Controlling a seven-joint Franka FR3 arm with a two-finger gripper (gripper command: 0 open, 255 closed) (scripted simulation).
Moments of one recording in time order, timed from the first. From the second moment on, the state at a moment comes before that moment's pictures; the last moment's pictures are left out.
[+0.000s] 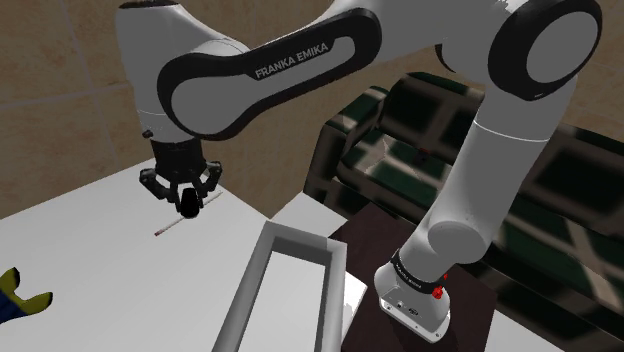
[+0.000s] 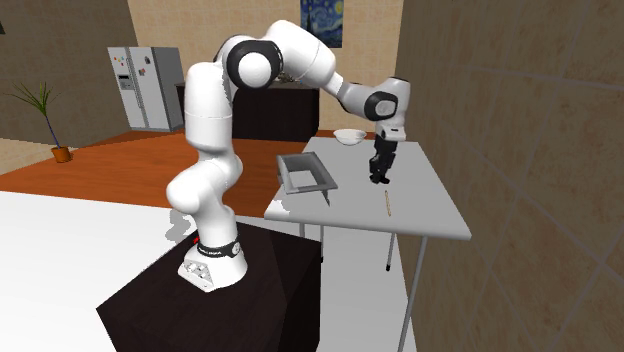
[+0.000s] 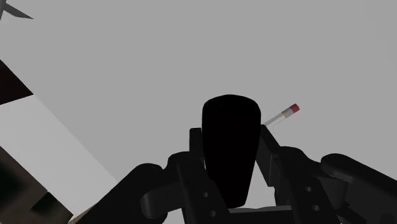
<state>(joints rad) 0.10 0.18 0.66 -1.96 -0.08 2.04 1.20</state>
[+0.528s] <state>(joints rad) 0.09 0.14 0.67 -1.89 -0.05 1.94 1.18</state>
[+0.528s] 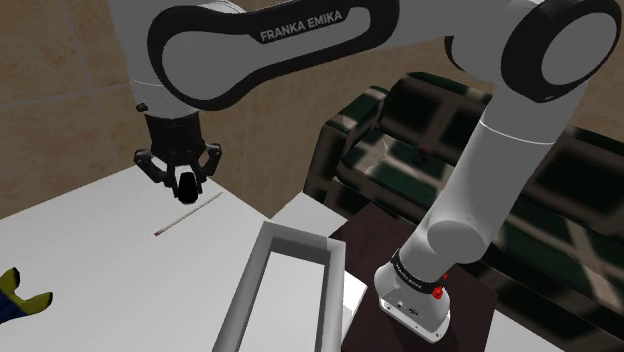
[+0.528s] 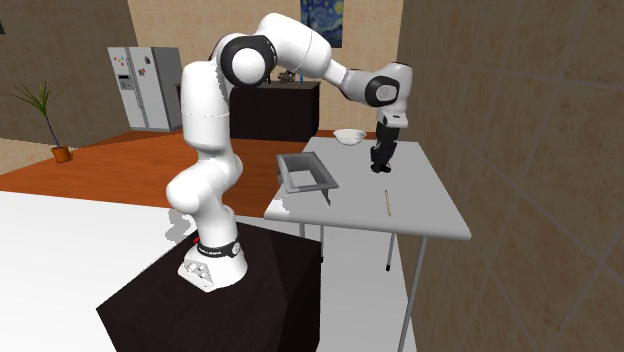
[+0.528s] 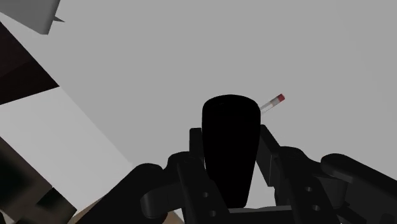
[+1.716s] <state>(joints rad) 0.16 -0.26 0.71 -2.15 0.22 1.88 1.18</state>
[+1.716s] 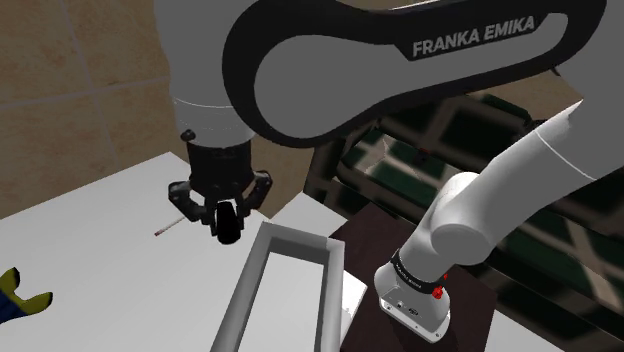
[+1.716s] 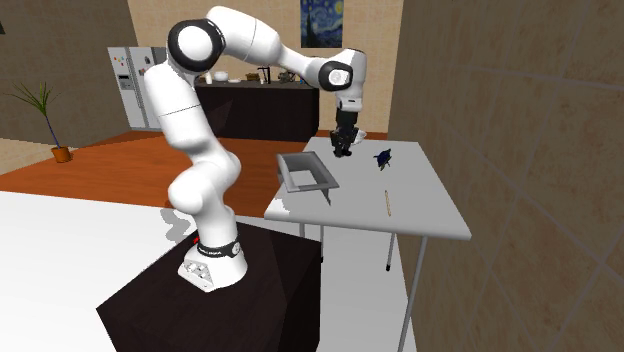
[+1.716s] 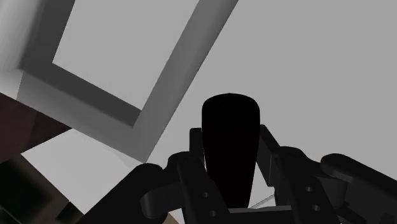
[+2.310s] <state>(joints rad) 0.31 -0.54 0.72 -2.32 0.41 1.82 1.24</state>
